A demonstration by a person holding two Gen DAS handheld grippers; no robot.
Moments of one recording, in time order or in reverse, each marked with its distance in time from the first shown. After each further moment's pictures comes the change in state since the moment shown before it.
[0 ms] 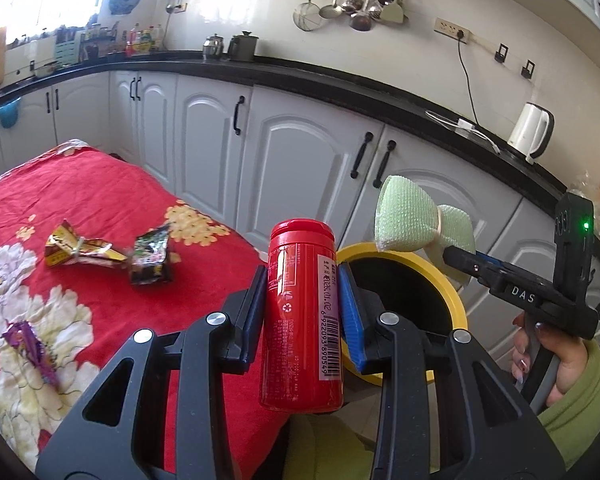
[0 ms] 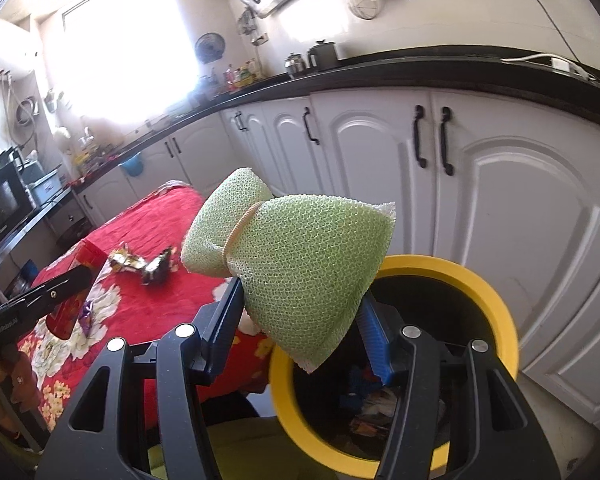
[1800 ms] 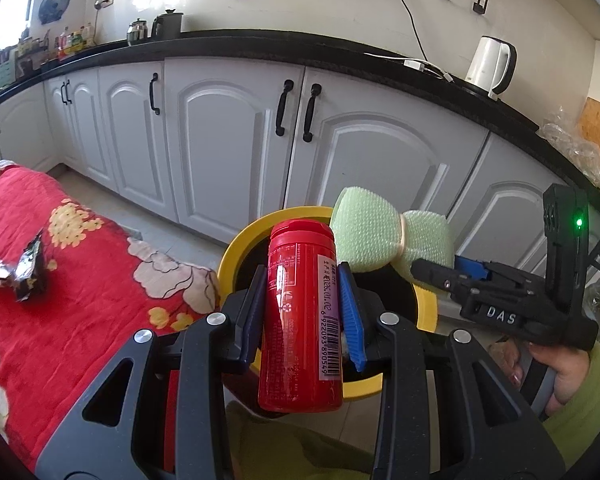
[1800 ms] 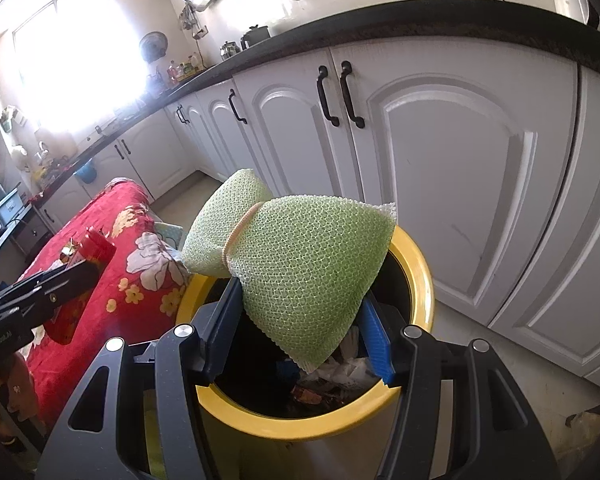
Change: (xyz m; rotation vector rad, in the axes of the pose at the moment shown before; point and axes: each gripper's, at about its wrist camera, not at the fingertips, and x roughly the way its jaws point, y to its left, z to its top) left arm 0.083 -0.092 -0.015 0.155 0.113 -0.116; right arm -0.020 -0.078 -0.050 0.121 0.054 -0.133
